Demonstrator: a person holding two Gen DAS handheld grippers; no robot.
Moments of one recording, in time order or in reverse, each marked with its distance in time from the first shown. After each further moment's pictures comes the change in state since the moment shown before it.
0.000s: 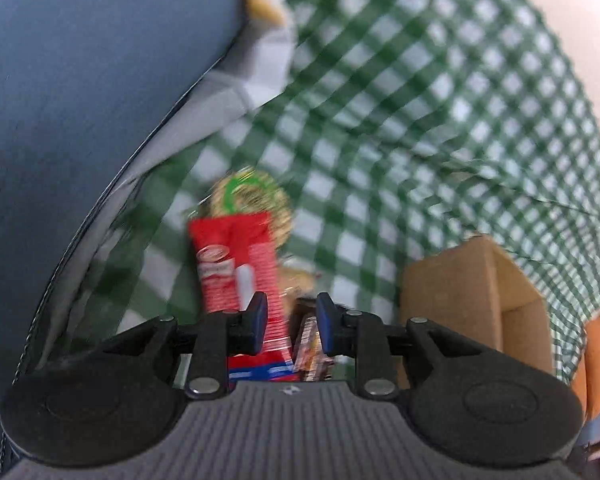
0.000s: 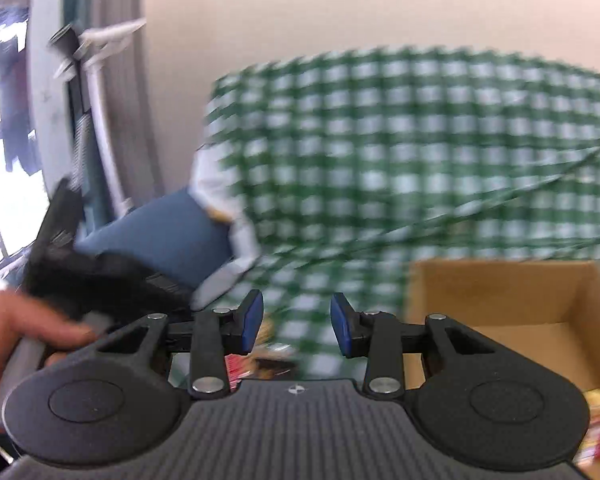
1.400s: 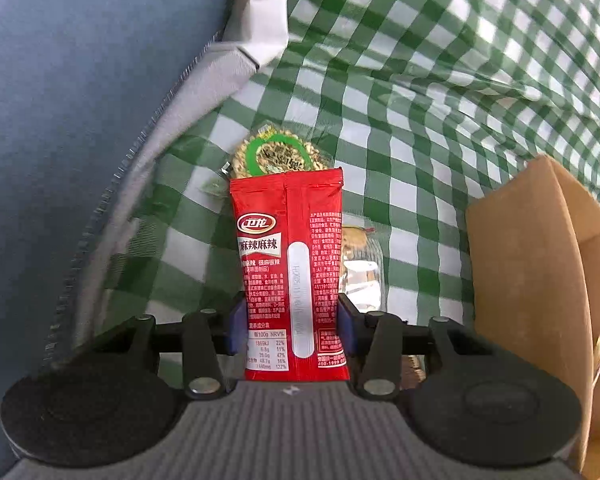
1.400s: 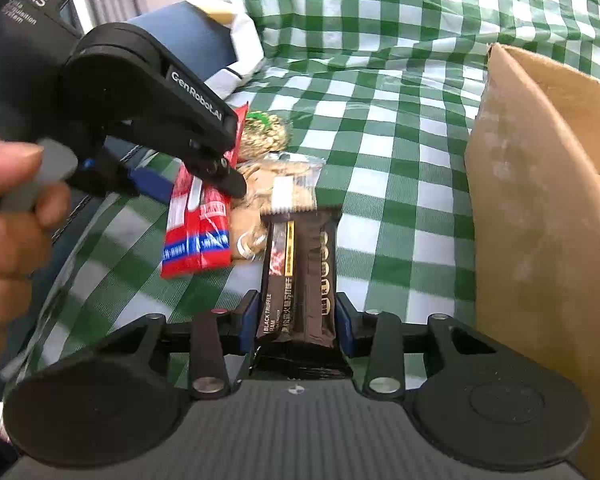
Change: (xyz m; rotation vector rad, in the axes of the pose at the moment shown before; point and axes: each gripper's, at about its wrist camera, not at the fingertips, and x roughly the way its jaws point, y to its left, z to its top) left arm 0.023 -0.025 -0.023 0.223 0.042 0.218; right arm 0.086 0.016 -0.078 0.032 0.391 -0.039
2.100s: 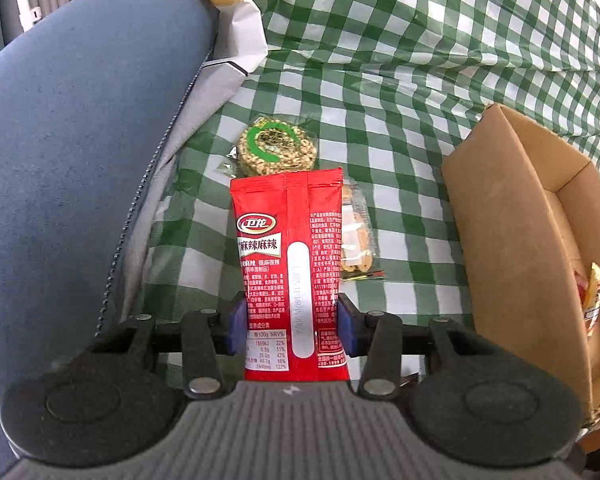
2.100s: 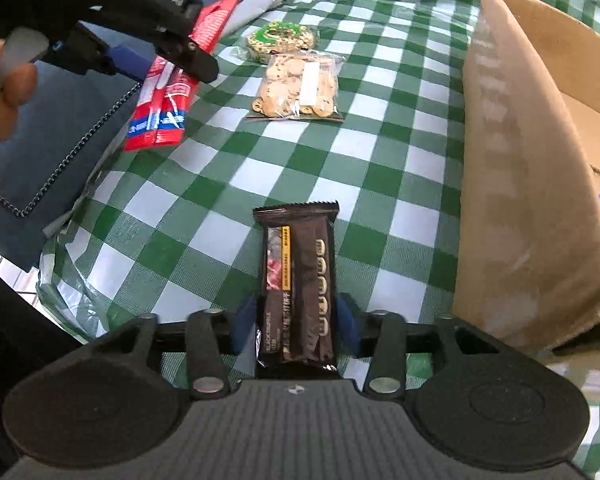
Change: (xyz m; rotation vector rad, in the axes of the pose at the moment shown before) left arm -0.054 -0.005 -0.044 0.120 -0.026 0.013; right arm -0.041 0.017 -0.068 -0.064 0.185 0.013
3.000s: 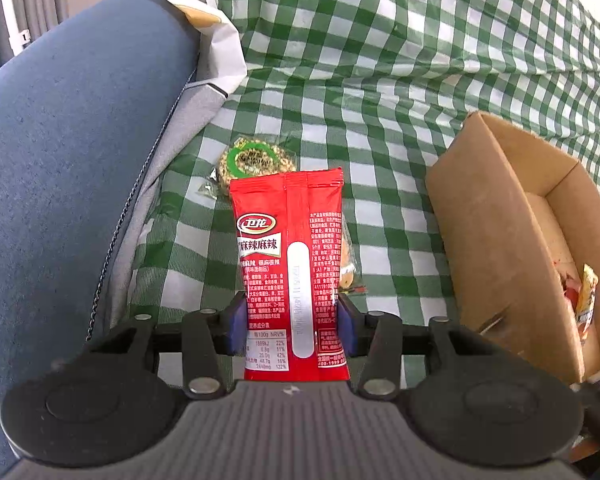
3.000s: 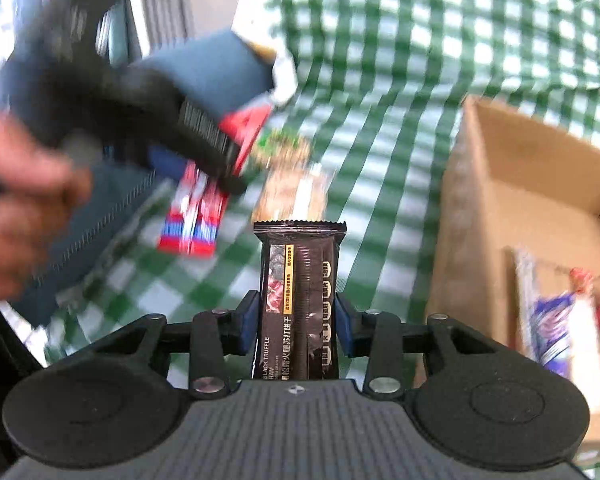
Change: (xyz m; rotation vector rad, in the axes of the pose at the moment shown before) left arm -0.001 -0.012 0.002 0.033 -0.058 -0.013; right arm -0.064 -0.010 0.024 -0.018 -0.307 -0.010
